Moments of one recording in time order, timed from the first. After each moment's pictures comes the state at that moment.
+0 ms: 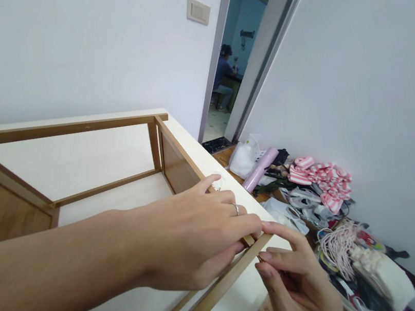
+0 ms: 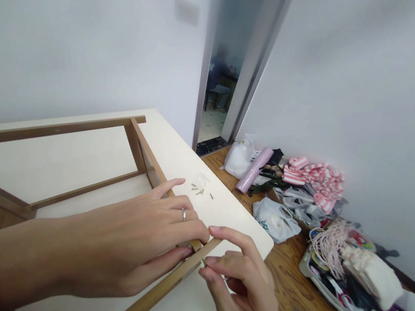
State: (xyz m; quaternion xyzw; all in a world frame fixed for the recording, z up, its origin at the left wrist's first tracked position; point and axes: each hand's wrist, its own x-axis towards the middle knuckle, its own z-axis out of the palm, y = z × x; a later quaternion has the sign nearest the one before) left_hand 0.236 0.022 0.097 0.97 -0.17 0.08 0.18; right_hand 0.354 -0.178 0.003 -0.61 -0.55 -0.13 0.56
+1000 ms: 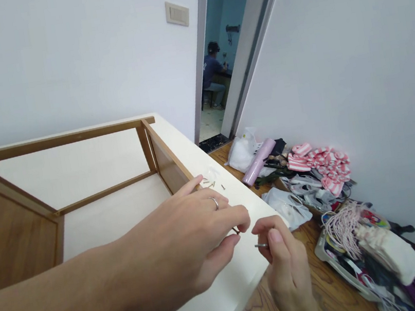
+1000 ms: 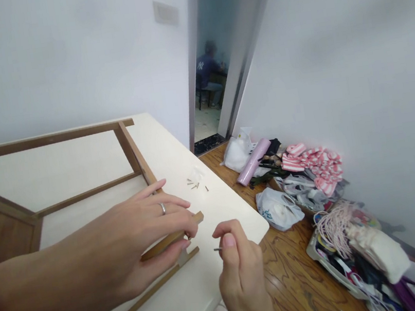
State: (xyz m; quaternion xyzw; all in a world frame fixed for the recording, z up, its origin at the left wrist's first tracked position) left_hand 0.225 -0.016 0.093 0.96 -0.07 0.13 0.23; right_hand 0.356 -0.202 -0.008 -0.73 -0.45 -0.04 0.52
